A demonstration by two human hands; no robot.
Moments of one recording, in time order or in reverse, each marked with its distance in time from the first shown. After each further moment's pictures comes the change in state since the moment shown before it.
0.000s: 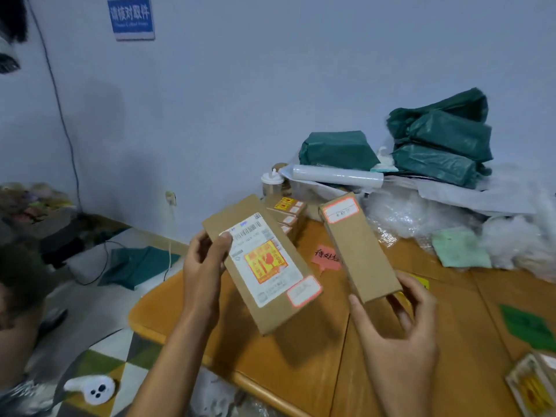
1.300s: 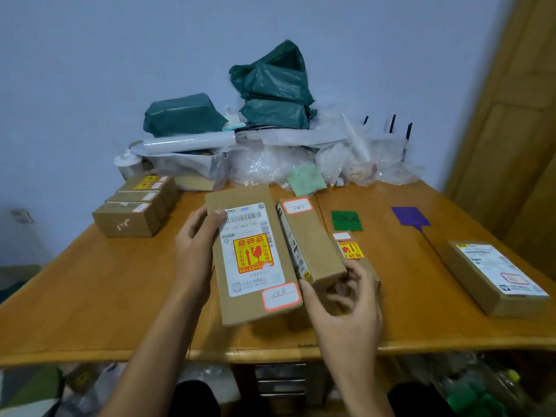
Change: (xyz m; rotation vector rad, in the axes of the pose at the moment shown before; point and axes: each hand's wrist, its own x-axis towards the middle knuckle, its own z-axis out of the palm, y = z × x) left_hand -0.153 -0.013 0.178 0.052 -0.507 -0.127; right_hand -0.041 -0.005 -0.195 -0.225 0.167 0.289
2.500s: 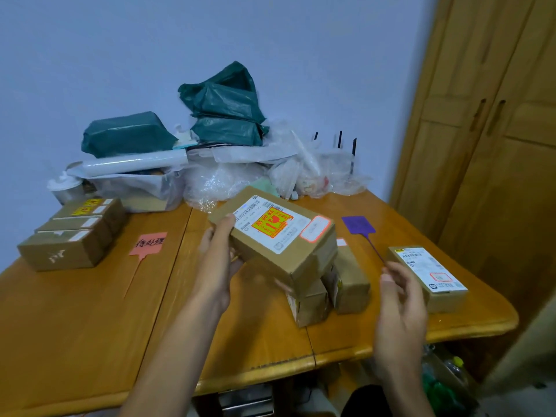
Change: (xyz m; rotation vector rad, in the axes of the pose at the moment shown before) left_hand -0.014 0.004 0.116 -0.170 -0.042 -0.271; right_hand 0.059 0.013 -0.110 -0.029 0.281 0.150
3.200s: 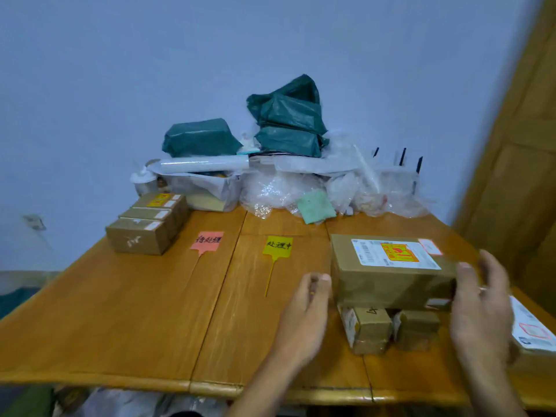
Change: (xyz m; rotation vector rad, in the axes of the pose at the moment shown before) left_hand -0.037 -0.051 -0.012 0.490 -0.191 0.106; right_hand 0.046 -0.042 0.031 -0.206 0.003 -0.098
